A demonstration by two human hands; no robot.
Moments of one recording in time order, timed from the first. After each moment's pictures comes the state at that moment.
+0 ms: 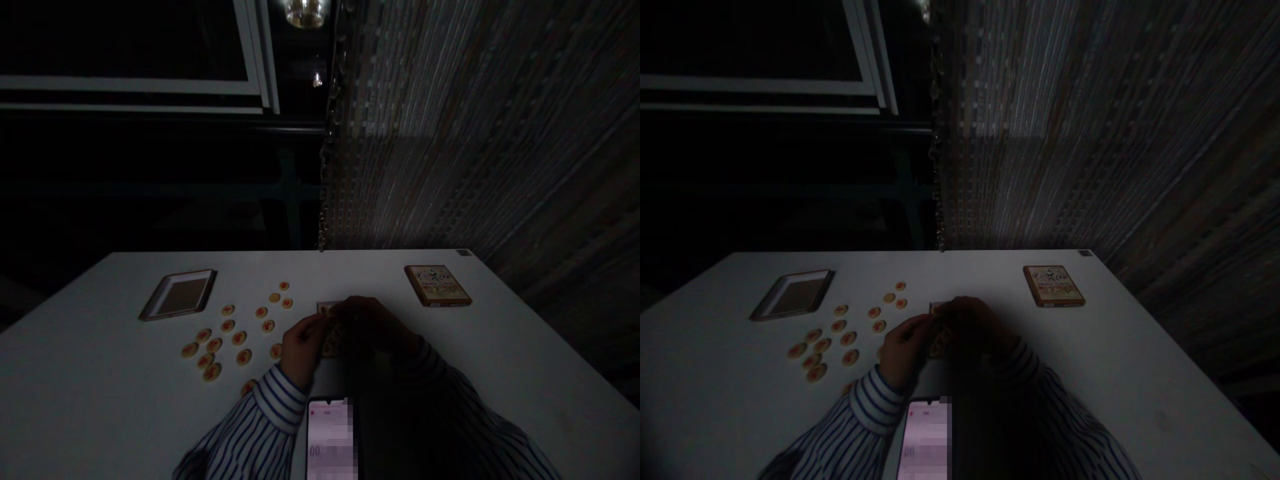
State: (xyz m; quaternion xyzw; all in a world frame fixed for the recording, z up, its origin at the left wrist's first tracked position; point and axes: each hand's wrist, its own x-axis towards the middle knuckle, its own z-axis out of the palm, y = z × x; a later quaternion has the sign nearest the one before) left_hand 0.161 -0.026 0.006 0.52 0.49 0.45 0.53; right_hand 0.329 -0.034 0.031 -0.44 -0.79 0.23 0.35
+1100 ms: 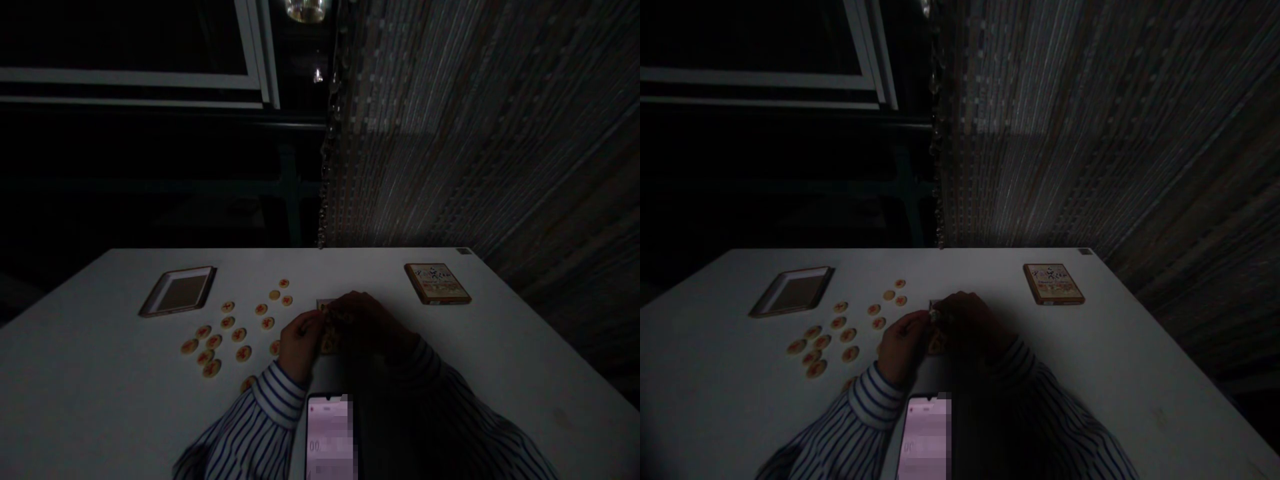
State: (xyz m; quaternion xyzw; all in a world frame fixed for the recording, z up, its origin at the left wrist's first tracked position) left_hand 0.160 -0.024 0.008 0.49 0.49 0.46 0.56; right_hand 0.316 -0.037 0.045 -0.49 -0.85 0.03 0.20
